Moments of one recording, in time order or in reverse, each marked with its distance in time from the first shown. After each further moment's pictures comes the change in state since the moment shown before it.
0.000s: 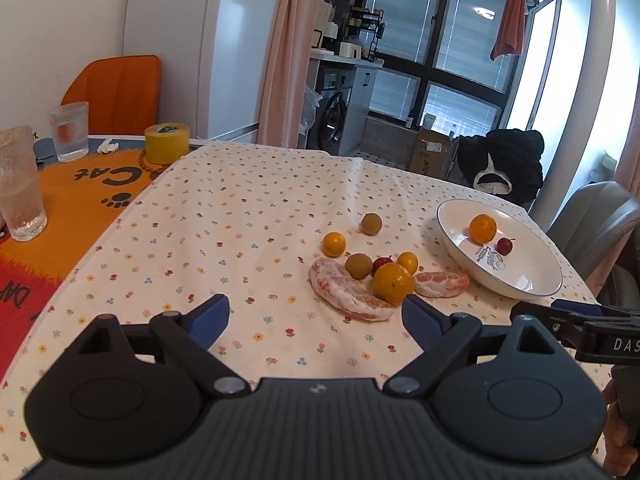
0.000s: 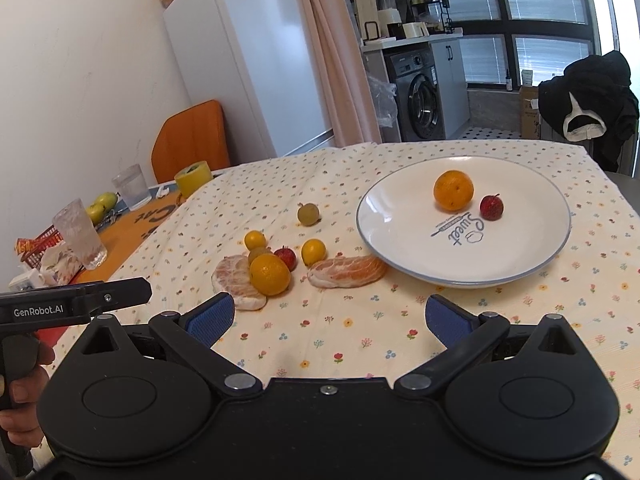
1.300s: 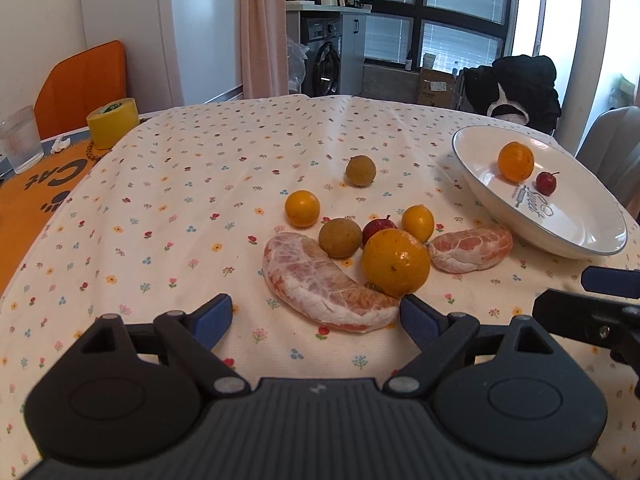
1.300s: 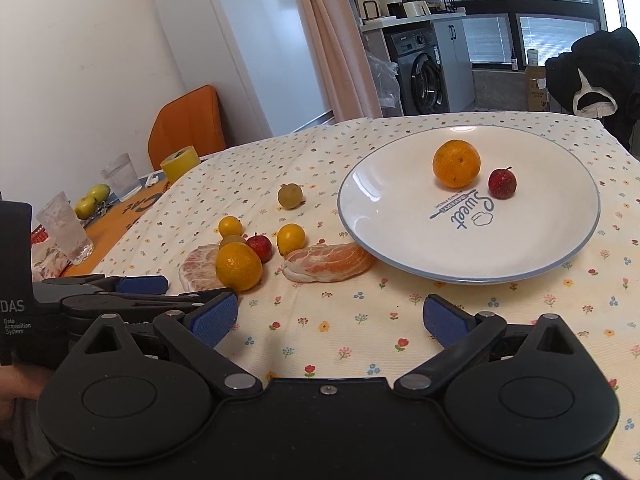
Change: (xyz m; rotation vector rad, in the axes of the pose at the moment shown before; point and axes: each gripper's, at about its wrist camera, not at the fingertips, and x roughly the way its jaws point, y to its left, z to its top) left arm 0.100 -0.042 -0.004 0.142 0.131 0.072; right arm 0.039 -0.023 -0.003 0.019 0.048 0.024
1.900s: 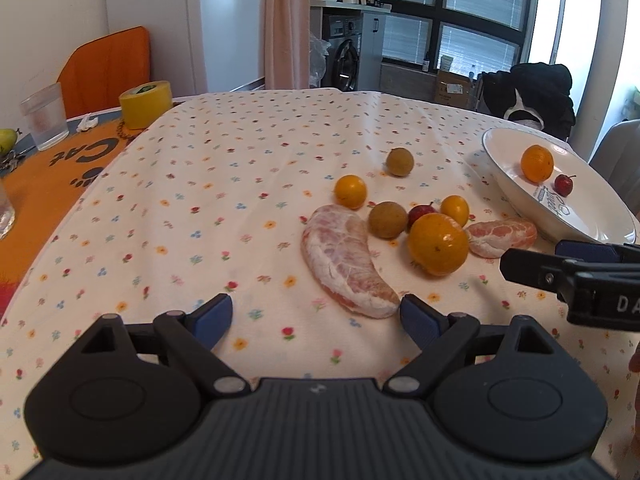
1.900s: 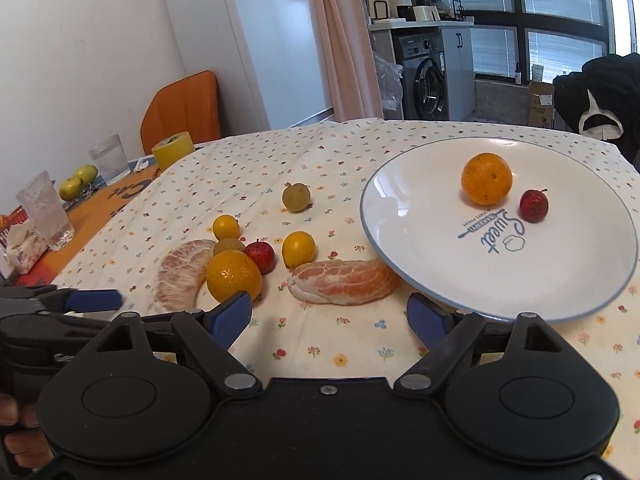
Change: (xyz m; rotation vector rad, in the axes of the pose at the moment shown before) left arm -0.015 0.030 -0.012 -0.050 0.013 0.032; right arm 0.033 0.023 0.009 -0.078 0.008 -0.051
